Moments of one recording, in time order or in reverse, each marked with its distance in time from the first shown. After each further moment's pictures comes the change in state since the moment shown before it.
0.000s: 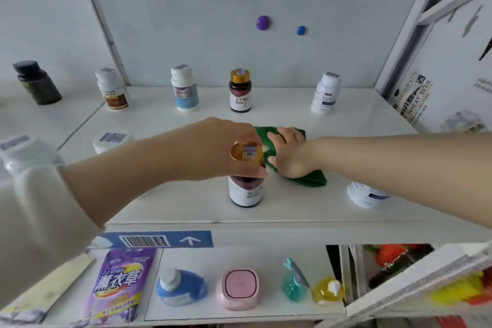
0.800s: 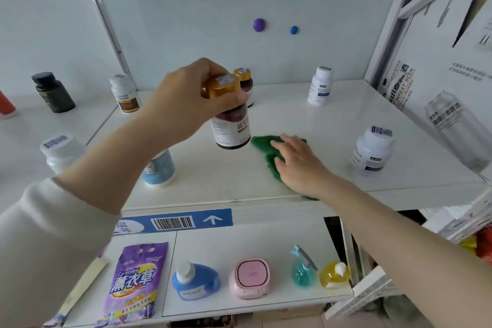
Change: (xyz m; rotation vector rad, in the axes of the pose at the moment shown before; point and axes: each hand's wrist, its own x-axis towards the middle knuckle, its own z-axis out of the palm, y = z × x) left_hand -0.032 -0.016 -0.028 -0.235 0.608 -0.071; right_hand -0.043 -0.016 0.056 0.416 0.414 -0.104
